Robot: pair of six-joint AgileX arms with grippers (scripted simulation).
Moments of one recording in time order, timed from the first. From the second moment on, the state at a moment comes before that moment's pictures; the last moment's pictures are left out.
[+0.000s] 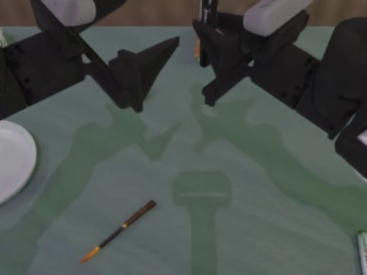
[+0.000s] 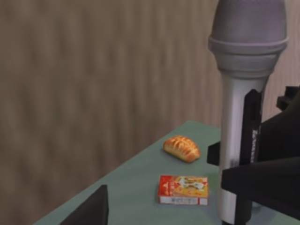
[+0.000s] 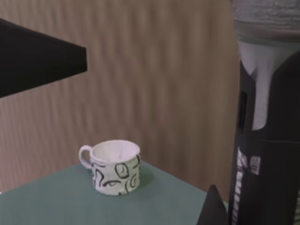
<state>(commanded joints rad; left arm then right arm) -0.40 1.15 0.76 0.36 0.54 0.07 0.63 1.52 0.82 0.75 -0.16 0.03</state>
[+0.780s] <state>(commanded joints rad) -0.56 1.53 1.04 0.46 0.38 0.06 0.63 1.52 0.82 0.75 -0.16 0.03</state>
